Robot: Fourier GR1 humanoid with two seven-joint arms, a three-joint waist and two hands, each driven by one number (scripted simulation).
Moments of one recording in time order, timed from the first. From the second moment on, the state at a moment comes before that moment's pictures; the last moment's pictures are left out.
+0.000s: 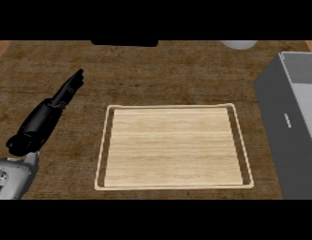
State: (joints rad) left arm -0.24 0.40 -0.17 -1.53 0.02 -0.07 -0.10; right arm -0.28 -1.31 0.39 -1.43 0.08 0.07 -0.50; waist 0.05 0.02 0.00
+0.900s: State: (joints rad) left arm -0.27 0.39 -0.14 -1.49 0.02 -0.09 -0.10; right arm -0.48 -1.03 0.34 -0.93 -0.13 0.42 -0.83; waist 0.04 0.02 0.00
